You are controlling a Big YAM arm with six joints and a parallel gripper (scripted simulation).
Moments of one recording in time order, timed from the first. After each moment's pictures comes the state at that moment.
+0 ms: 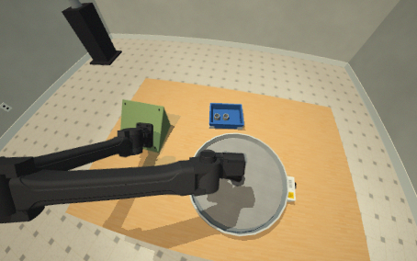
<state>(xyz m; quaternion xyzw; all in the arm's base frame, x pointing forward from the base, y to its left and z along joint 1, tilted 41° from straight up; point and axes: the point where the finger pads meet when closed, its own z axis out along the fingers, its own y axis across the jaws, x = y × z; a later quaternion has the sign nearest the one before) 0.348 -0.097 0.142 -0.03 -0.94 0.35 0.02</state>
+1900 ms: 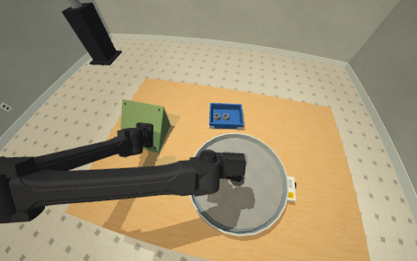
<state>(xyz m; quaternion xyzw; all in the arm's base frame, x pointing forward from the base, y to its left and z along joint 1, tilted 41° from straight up) 0.349 -0.097 0.142 -0.03 -0.94 0.35 0.02</state>
